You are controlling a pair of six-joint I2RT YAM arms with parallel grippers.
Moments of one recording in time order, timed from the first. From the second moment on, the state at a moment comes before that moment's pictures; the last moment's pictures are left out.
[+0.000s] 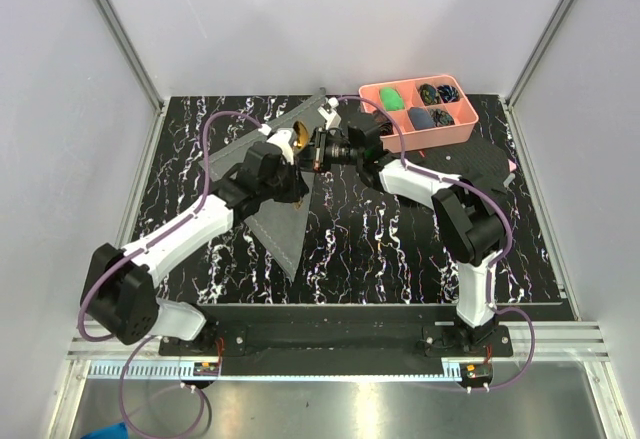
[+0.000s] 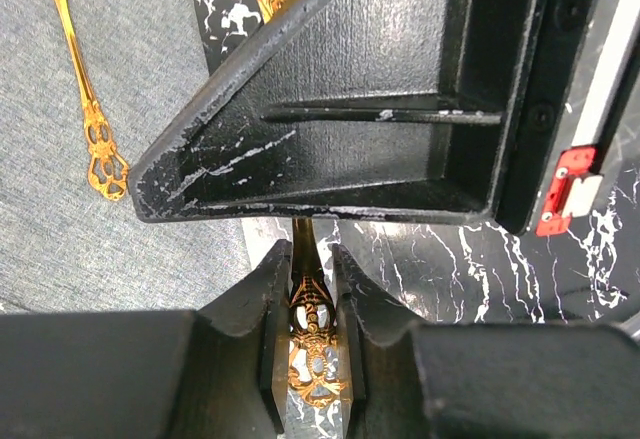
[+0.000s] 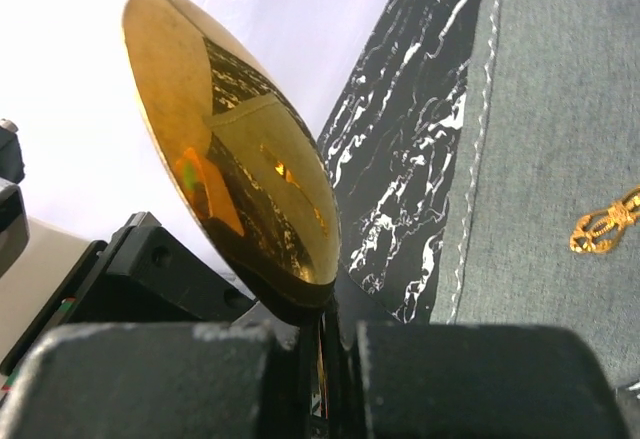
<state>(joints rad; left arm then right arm) -0.58 1.36 1.01 -0.27 0.06 -0.44 0.59 1.99 1.37 0.44 -0.75 0.92</state>
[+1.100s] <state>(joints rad) -0.38 1.99 1.35 -0.41 0.19 -0.37 0.43 1.68 0.92 0.39 -0.72 0.89</state>
